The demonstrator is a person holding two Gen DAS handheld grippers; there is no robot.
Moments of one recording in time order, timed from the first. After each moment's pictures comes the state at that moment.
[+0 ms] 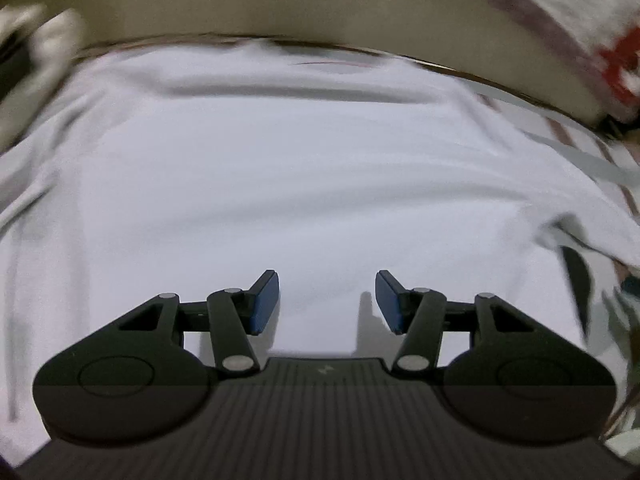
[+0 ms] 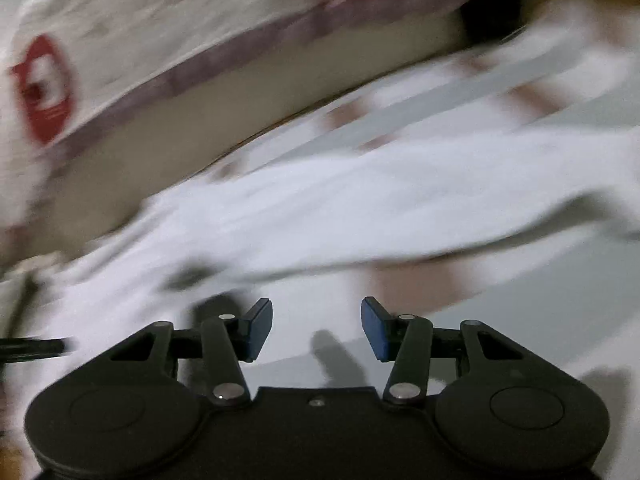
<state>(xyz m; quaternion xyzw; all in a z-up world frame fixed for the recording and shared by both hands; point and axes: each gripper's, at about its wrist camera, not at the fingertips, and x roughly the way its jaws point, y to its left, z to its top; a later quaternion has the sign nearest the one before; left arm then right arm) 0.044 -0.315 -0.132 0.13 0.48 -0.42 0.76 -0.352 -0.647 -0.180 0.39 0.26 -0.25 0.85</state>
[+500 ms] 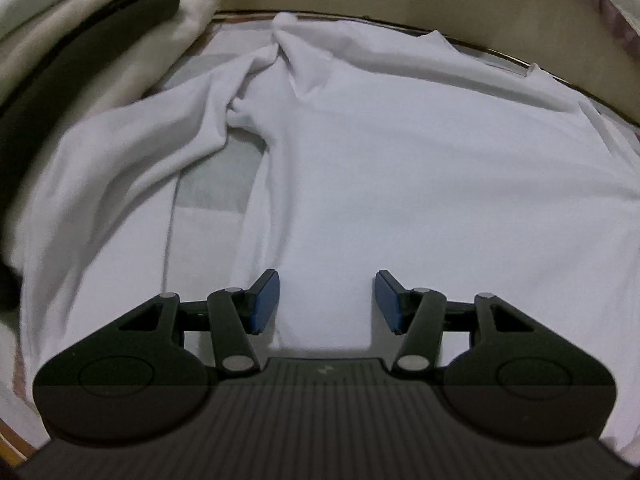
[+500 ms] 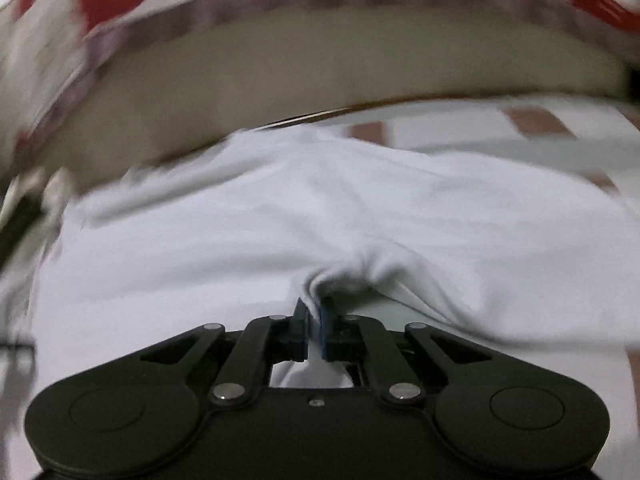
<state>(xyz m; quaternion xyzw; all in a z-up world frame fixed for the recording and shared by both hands) 0.119 -0.237 -0.159 0.18 0.46 -0.35 0.80 -0.176 -0.629 -0.180 0.28 0.32 -0.27 0.86</state>
